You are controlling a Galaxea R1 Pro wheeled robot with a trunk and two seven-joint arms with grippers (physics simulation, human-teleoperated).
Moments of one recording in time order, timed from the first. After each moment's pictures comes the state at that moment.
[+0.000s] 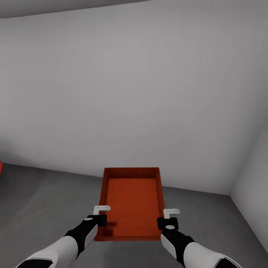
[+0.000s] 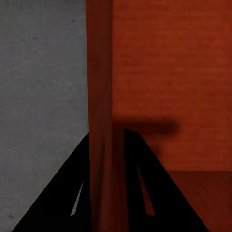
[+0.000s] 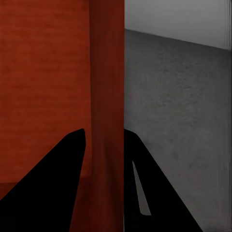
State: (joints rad) left arm -0.70 -0.08 -0.03 -0.19 0.04 0.10 0.10; right arm -0.68 0.12 0.62 -0.17 -0.53 -0.05 -0.38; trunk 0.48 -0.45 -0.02
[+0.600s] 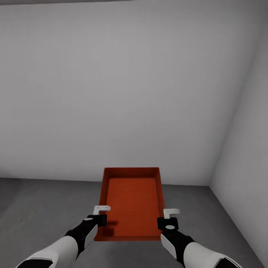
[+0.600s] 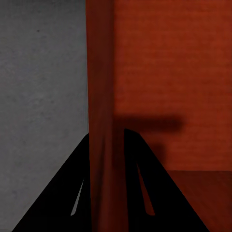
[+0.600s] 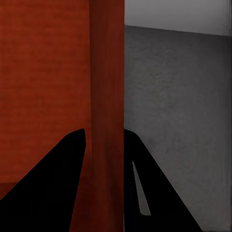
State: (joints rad) left arm -0.70 -0.08 -0.03 -0.19 0.04 0.10 0.10; right arm -0.68 0.12 0.62 -0.17 -0.53 -0.05 -0.38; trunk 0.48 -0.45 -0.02
